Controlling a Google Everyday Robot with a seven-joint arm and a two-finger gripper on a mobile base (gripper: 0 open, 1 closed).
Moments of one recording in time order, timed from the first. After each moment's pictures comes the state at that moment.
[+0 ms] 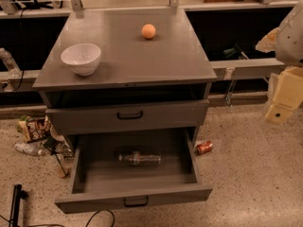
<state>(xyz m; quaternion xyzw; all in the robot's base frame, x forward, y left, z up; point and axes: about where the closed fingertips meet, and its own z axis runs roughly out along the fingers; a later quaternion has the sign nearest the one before) 0.438 -0.216 0.977 -0.60 0.78 -0.04 0.16</state>
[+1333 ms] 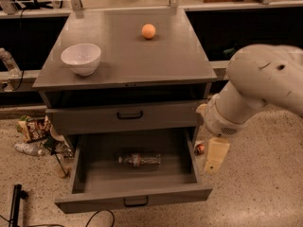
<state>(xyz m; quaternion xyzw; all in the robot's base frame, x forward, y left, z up) 0.458 -0.146 0.776 -0.67 0.73 0.03 0.13</state>
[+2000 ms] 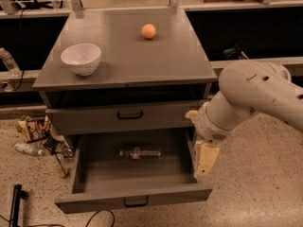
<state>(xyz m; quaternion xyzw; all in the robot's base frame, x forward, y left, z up) 0.465 -0.122 0.741 -0.70 0.70 0.06 0.16</state>
